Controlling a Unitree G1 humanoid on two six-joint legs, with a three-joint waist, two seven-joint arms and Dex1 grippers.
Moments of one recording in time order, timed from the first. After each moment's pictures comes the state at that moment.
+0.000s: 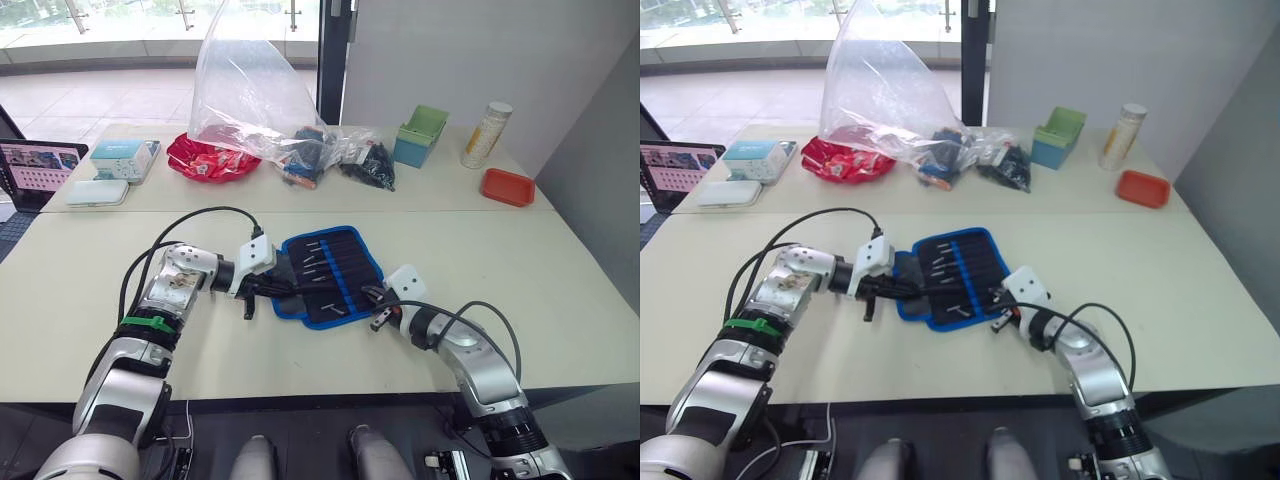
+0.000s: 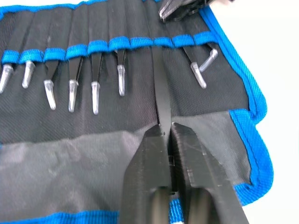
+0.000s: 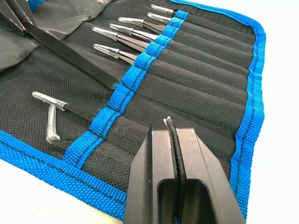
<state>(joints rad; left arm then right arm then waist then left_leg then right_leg) -0.77 0.53 -0.22 0.62 -0.08 0.08 -1.36 -0.25 -0.33 0.14 -0.07 0.08 0.37 0.55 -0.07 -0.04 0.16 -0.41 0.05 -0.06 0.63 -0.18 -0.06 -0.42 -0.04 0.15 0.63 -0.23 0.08</state>
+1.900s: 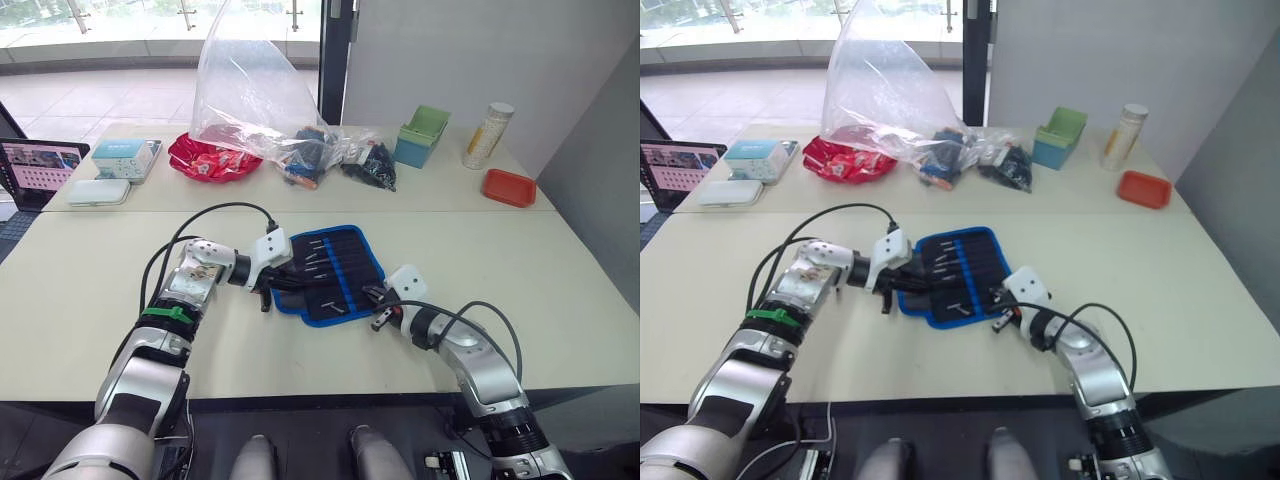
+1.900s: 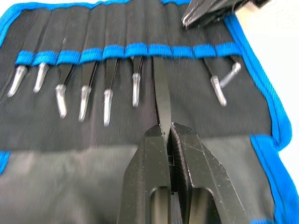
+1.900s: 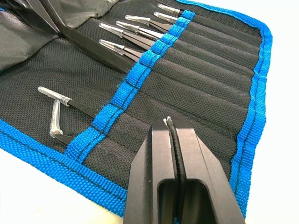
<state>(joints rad) -0.84 0.43 -0.23 0.68 -0.03 0.13 -1.30 -0.25 -0.33 0.14 -0.07 0.08 0.37 0.56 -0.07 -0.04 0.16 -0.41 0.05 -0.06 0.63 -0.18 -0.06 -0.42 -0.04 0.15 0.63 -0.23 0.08</state>
